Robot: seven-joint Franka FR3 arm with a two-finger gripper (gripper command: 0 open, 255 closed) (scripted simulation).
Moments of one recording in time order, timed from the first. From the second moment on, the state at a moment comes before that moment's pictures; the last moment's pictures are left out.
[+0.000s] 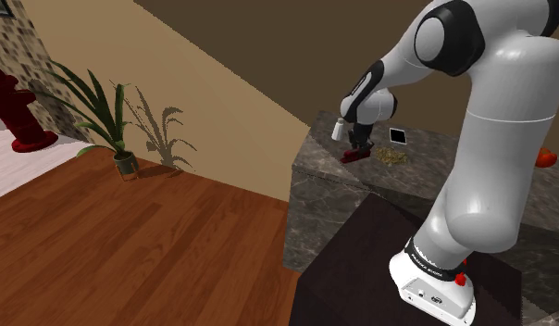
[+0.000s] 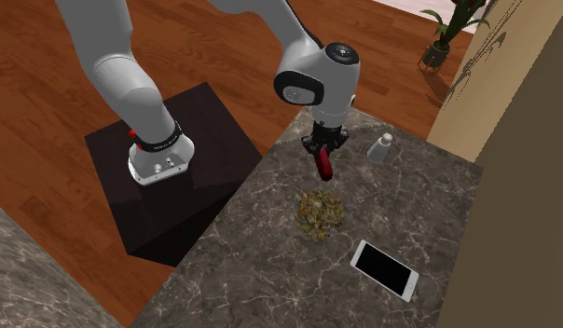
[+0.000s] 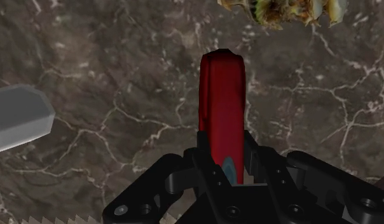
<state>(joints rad) 0.14 0.26 -0.82 -2.38 0.18 2.57 -1.98</state>
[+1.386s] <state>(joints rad) 0.24 -0.05 -0.93 -2.32 -0.18 2.31 -1.76</state>
